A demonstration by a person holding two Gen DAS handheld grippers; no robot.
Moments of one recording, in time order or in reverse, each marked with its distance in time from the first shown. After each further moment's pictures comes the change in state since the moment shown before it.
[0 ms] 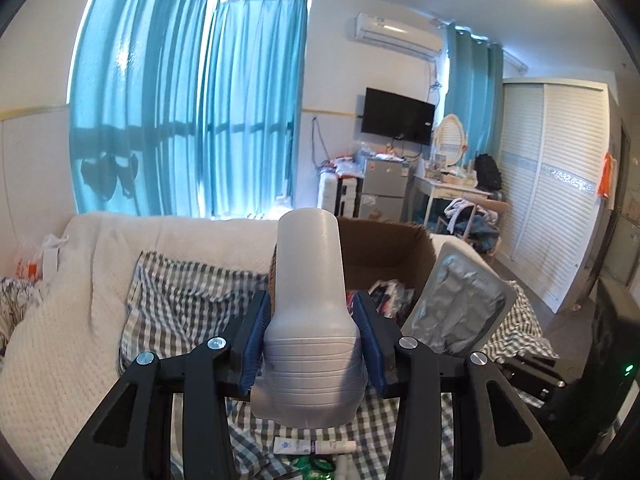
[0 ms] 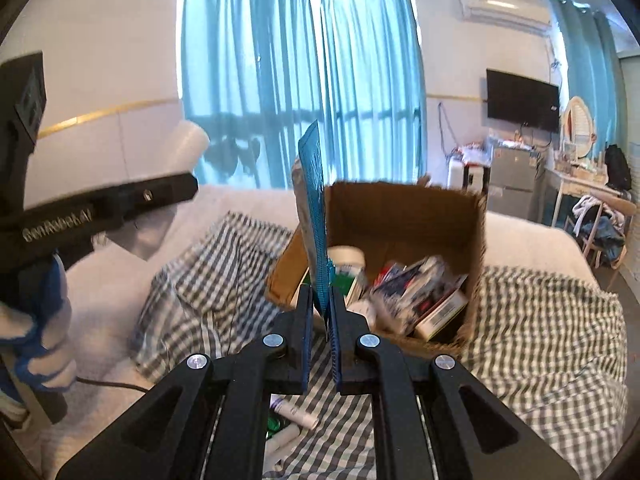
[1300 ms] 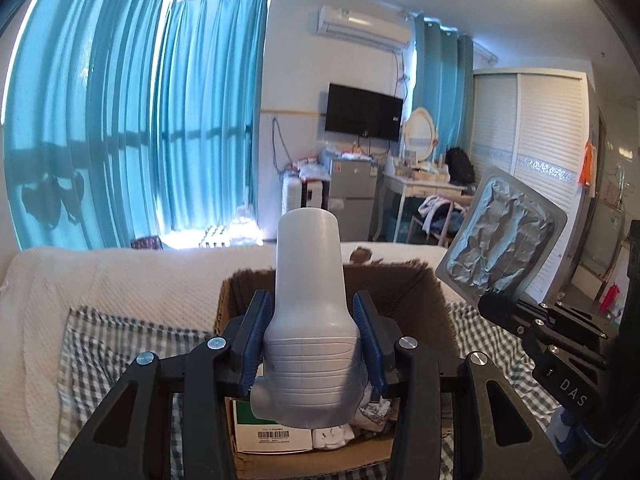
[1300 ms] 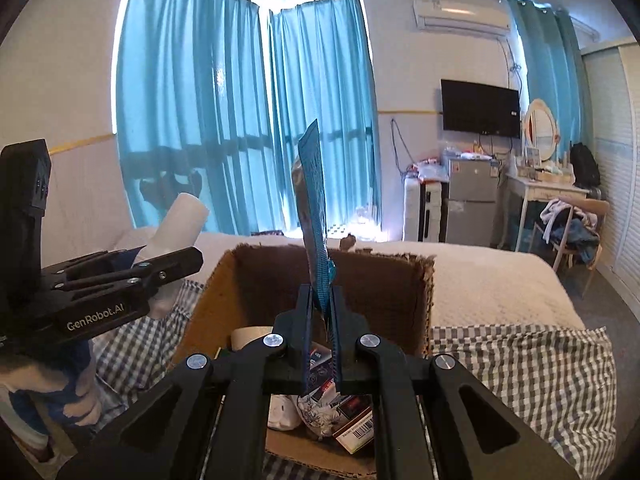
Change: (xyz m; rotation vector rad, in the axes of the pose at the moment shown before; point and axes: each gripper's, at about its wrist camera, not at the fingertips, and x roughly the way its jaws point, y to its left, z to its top) left arm 0.150 -0.016 0.051 0.068 0.008 -0.127; right arm 0.101 -0.090 0.054 0.077 -0.040 -0.128
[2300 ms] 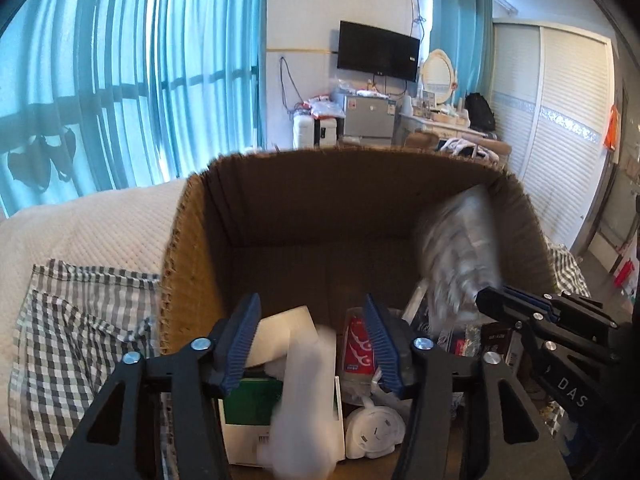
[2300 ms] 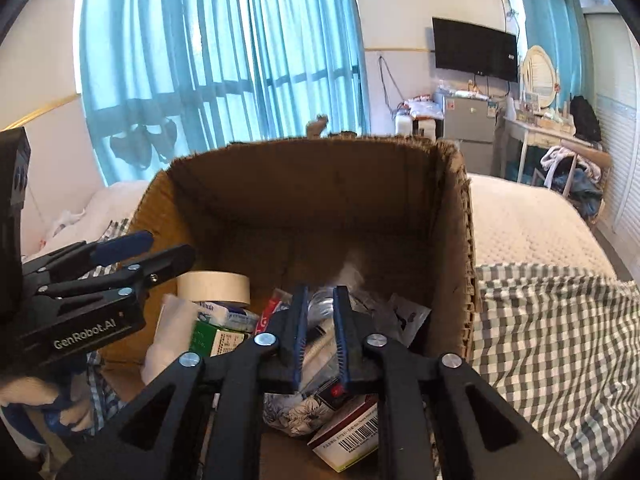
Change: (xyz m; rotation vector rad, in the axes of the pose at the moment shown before) left arm 0.096 -0.001 -0.058 0.014 0.187 0.056; right arm 0.080 -0.027 -0.042 0.041 0.165 -0.056
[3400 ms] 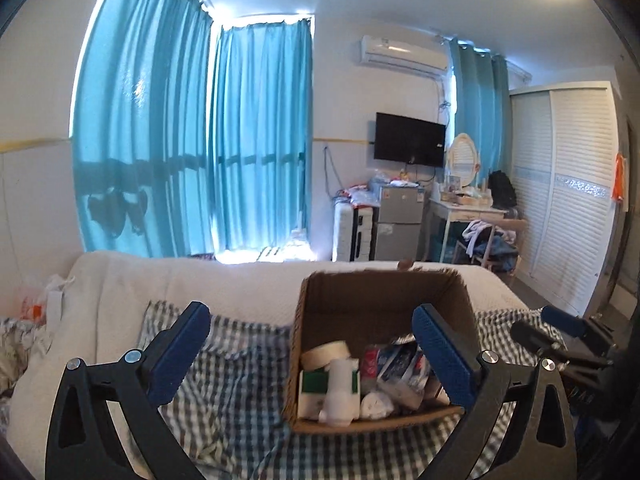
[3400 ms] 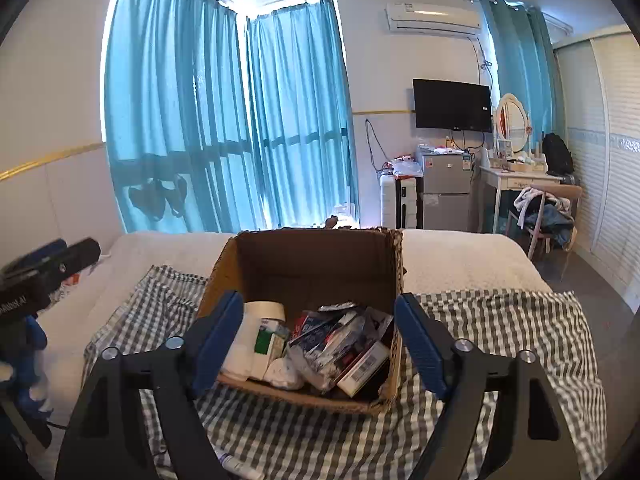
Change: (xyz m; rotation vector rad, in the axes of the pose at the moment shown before) left arm -0.212 0.026 0.003 -0.070 -0.286 0.139; right arm -0.164 0.035 -0.012 0.022 -0.188 -0.021
